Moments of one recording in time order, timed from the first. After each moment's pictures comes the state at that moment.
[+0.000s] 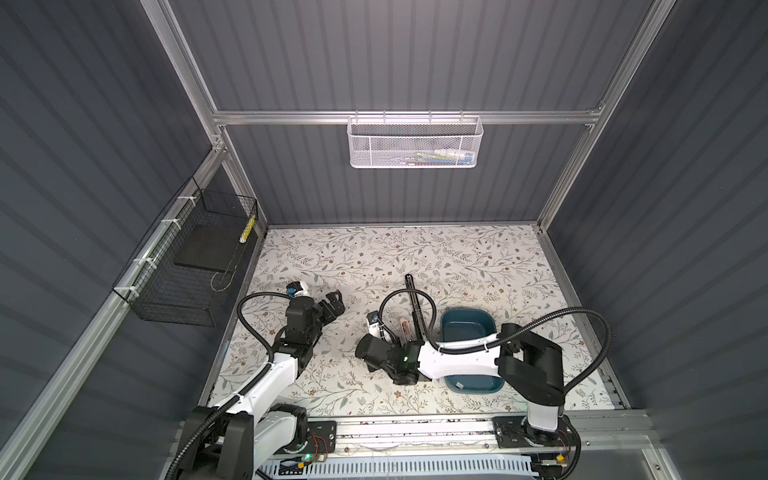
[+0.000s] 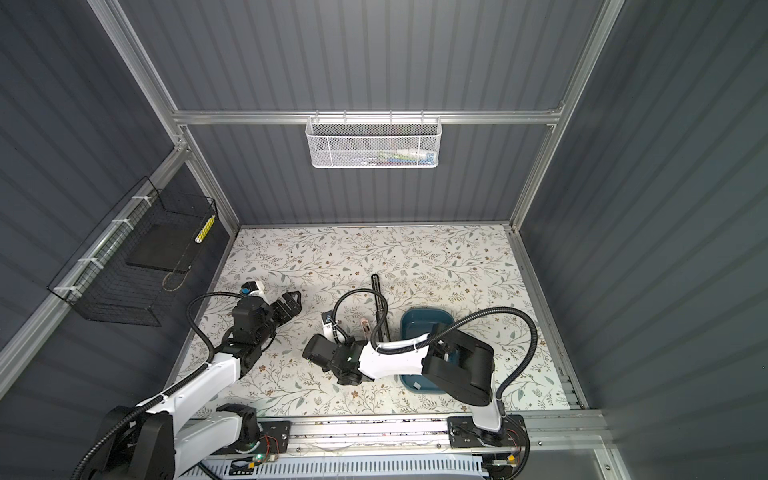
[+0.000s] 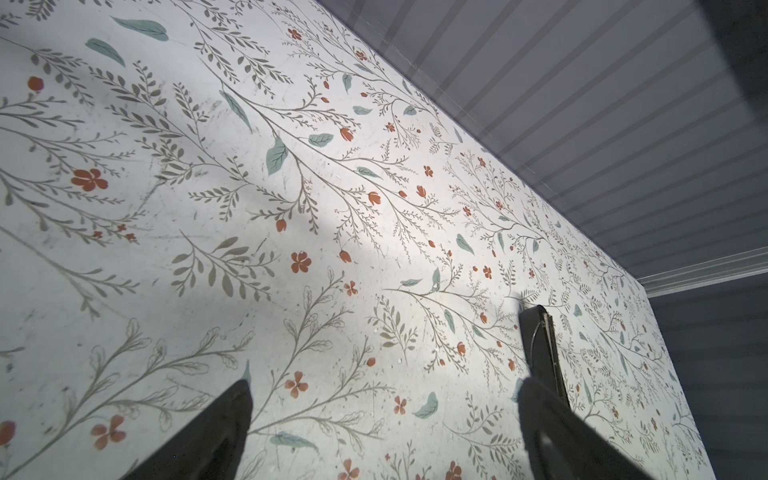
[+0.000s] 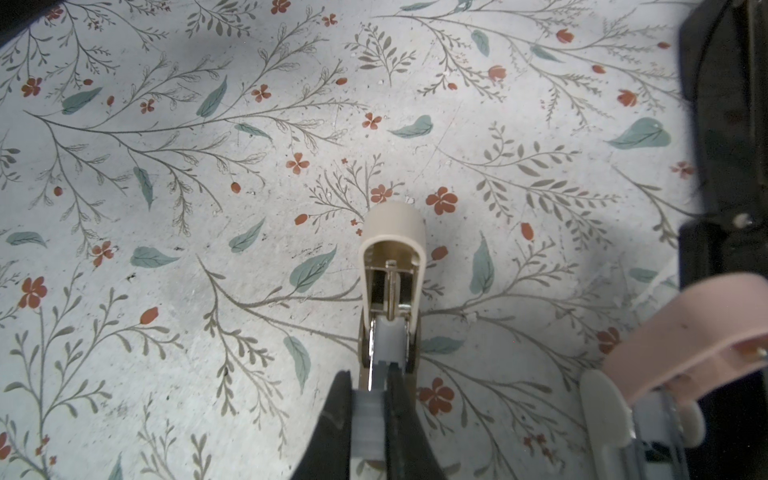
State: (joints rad) left arm -0.21 1.08 0.39 0.21 -0.01 -0.66; right arm 1.27 1.92 1.17 -0.18 0.50 0.71
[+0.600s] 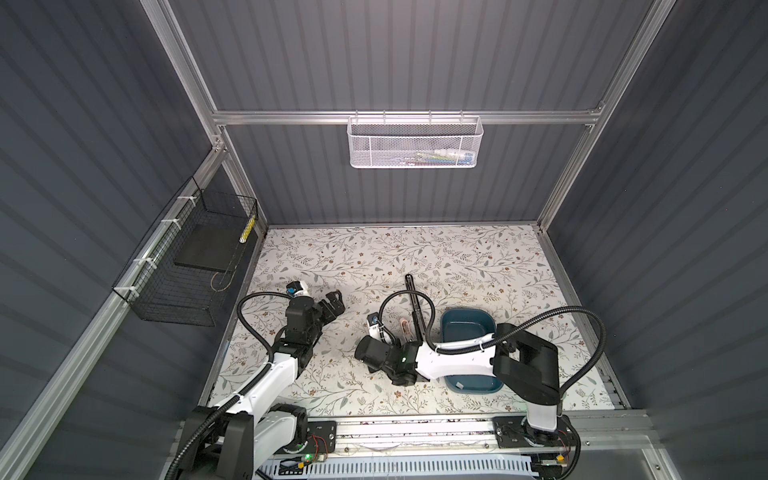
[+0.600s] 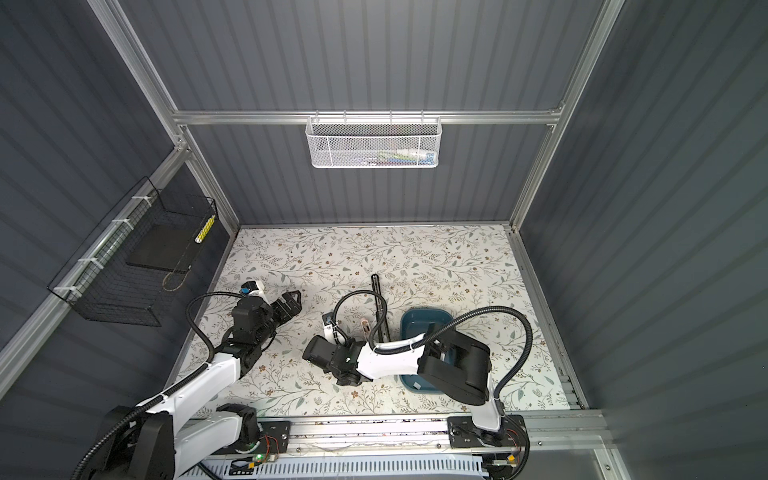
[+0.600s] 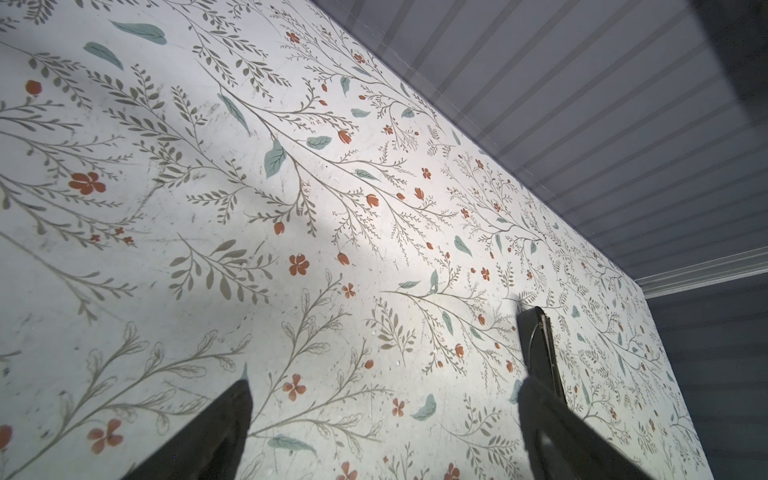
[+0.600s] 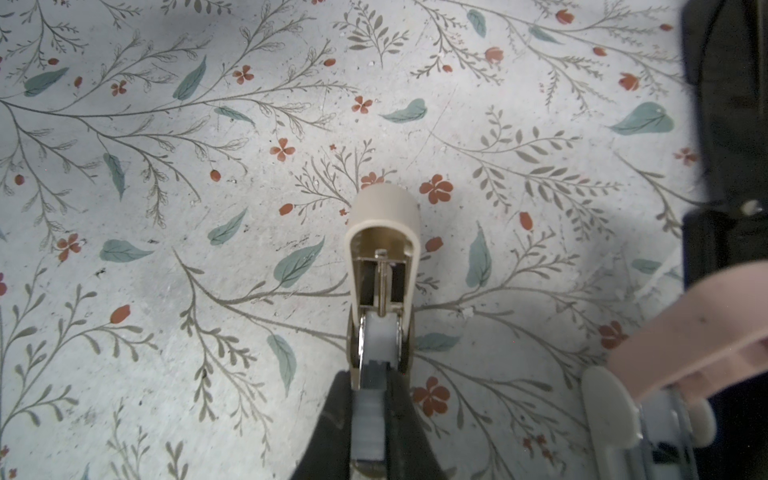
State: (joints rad) left arm -0.21 1.08 0.39 0.22 -0.01 -0.66; right arm 1.27 1.94 1.17 -0.19 0.50 0.71
